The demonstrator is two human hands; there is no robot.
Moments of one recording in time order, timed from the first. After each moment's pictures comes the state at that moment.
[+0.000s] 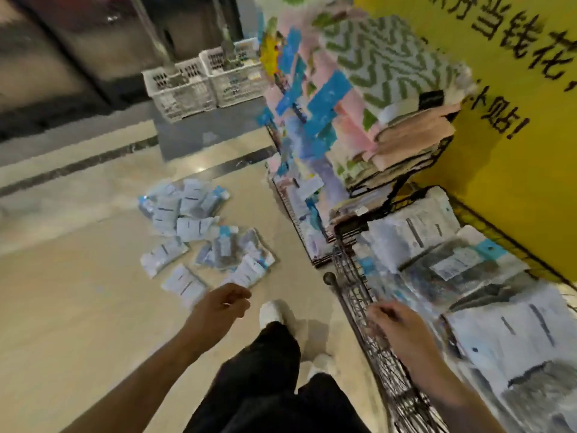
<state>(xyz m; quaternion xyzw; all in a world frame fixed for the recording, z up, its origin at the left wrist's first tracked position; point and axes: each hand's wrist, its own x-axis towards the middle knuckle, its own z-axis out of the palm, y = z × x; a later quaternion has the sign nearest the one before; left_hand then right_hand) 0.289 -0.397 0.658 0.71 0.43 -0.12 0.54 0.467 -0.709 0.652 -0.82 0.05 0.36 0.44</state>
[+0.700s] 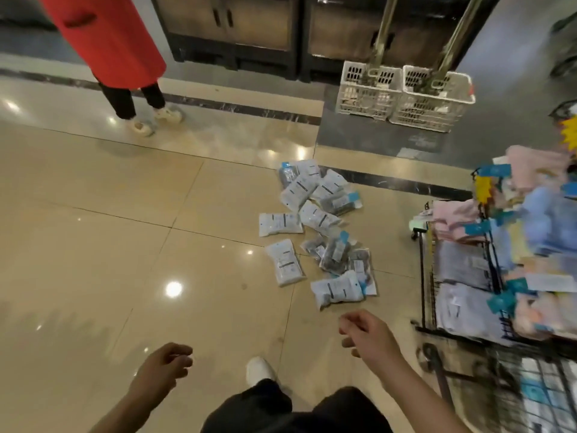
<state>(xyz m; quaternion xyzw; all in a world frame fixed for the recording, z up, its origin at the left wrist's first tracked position) -0.160 -0.263 0.597 0.40 0.75 0.01 0.52 0.226 -0.347 0.643 -0.79 -0.20 0.52 0.26</state>
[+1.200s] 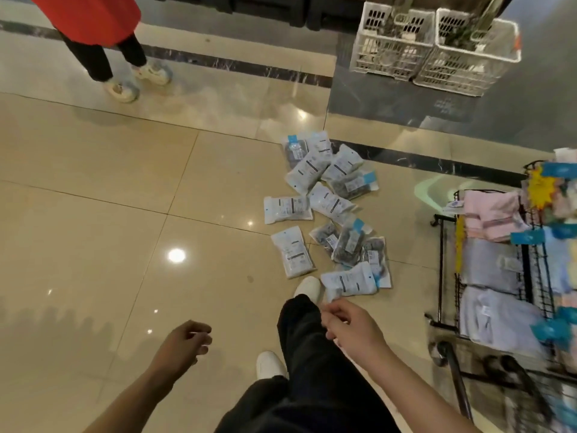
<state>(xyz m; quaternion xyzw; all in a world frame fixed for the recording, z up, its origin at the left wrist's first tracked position) -0.126 -0.107 0.559 0.38 0.74 -0.05 0.55 0.202 -0.194 0.594 -0.78 -0.24 0.55 0.18</state>
